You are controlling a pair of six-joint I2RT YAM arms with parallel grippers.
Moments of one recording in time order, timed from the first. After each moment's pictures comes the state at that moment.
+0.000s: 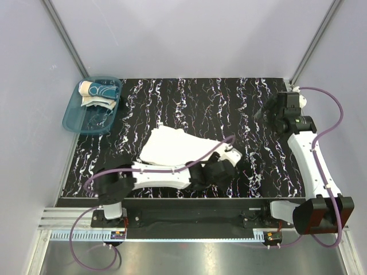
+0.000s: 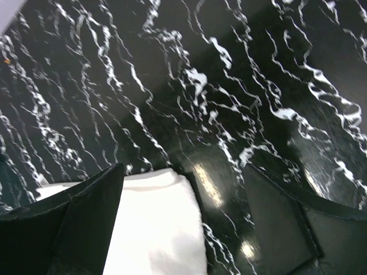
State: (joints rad) left arm -1.32 1.76 1.21 -0.24 -0.38 -0.40; right arm 0.05 1.23 1.22 -0.74 0.16 0.69
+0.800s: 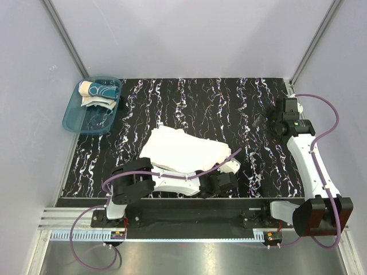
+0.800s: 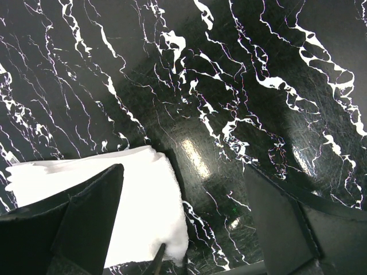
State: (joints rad) left arm -1.38 1.95 1.23 -0.28 -0.52 -0.48; right arm 0.02 1.20 1.14 -0.81 0.11 0.66
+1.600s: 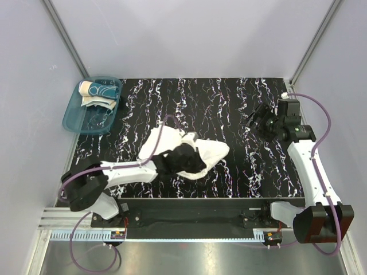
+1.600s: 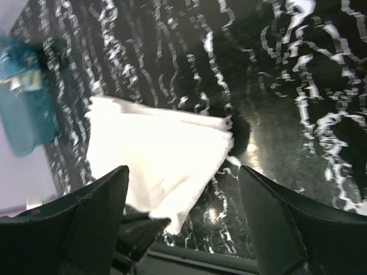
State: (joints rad) left arm -1.07 1.52 0.80 0.08 -0.11 -0.81; right arm 0.02 1.14 1.09 -0.69 -0.24 0.65
